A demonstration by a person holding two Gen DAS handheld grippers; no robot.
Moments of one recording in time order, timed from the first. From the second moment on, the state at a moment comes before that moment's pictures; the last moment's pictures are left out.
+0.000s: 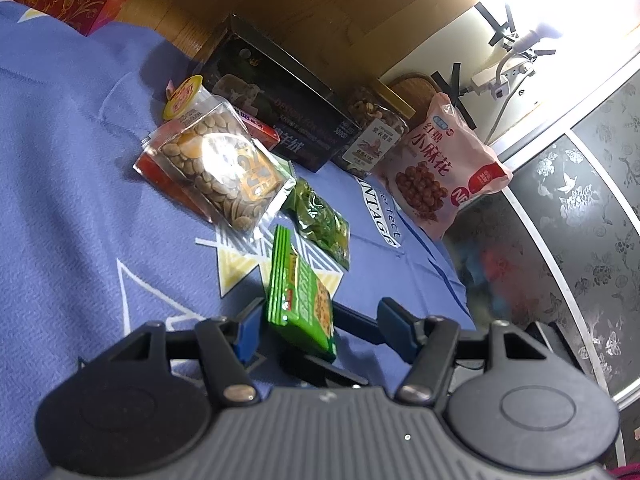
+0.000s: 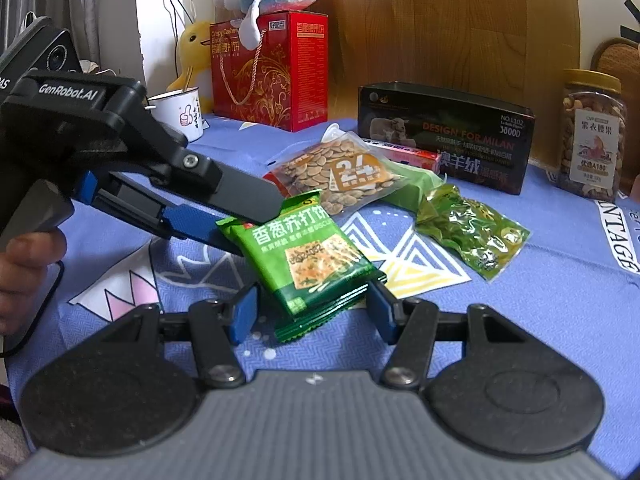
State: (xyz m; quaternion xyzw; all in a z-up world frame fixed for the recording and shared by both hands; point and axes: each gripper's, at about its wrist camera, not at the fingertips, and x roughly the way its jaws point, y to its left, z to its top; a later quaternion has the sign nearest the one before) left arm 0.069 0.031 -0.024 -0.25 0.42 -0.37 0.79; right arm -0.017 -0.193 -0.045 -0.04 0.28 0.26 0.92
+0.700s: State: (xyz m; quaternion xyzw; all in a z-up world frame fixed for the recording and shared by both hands) left arm 0.082 0.021 -0.029 -0.27 0.44 -0.38 0.77; right arm -0.019 -0.196 -0.045 -0.03 0.27 0.25 0.93
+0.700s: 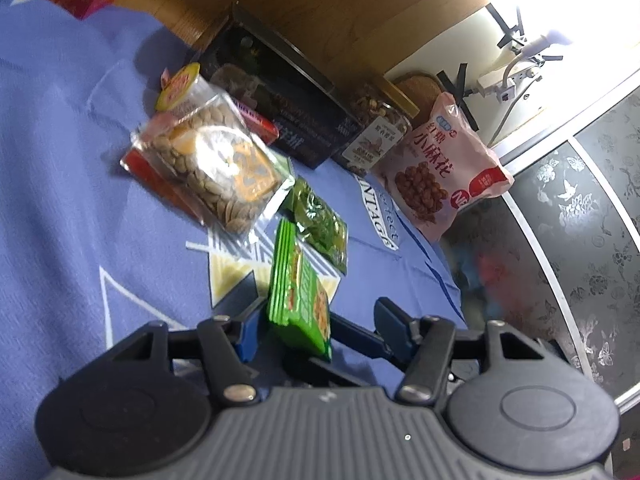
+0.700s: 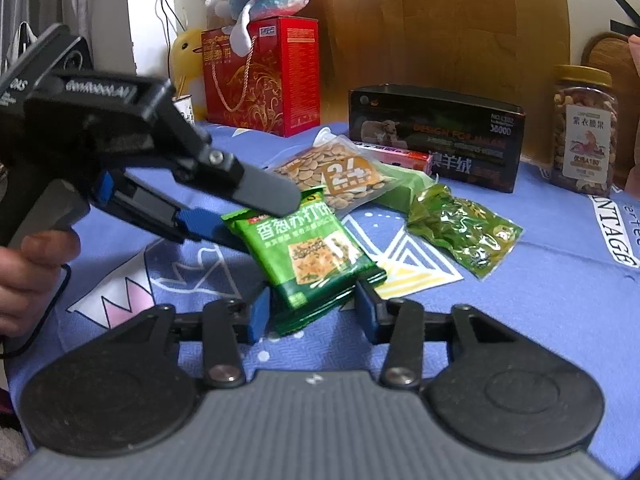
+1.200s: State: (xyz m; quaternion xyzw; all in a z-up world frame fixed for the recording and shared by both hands) left arm 0.082 0.021 -0.039 -0.28 0.44 -0.37 0.76; right arm -0.019 -0.195 -0.045 -0.03 0.27 0.25 0.93
